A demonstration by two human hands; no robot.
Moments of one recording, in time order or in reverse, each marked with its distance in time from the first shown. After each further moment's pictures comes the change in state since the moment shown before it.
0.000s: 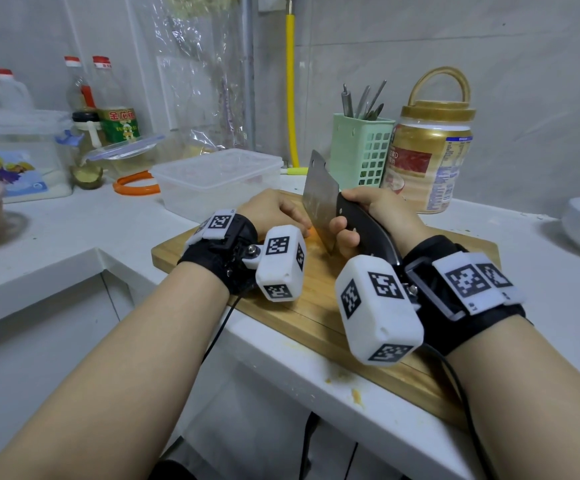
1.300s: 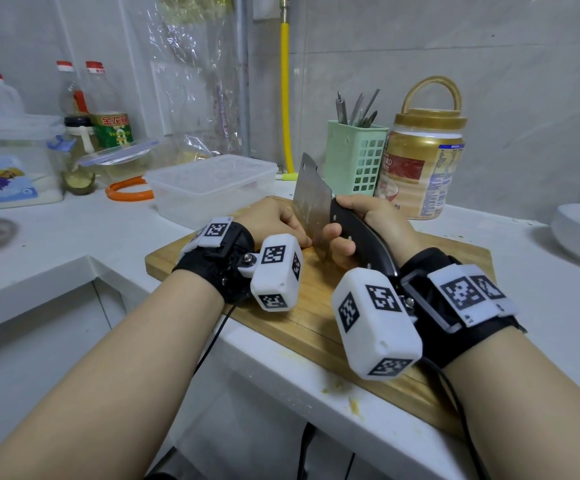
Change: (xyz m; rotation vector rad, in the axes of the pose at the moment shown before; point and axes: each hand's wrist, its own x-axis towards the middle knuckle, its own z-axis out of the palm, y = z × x) left_hand 0.006 -0.006 0.002 0.026 -0.048 0.002; right_hand -0.002 0.002 0.004 0.078 -0.053 0.001
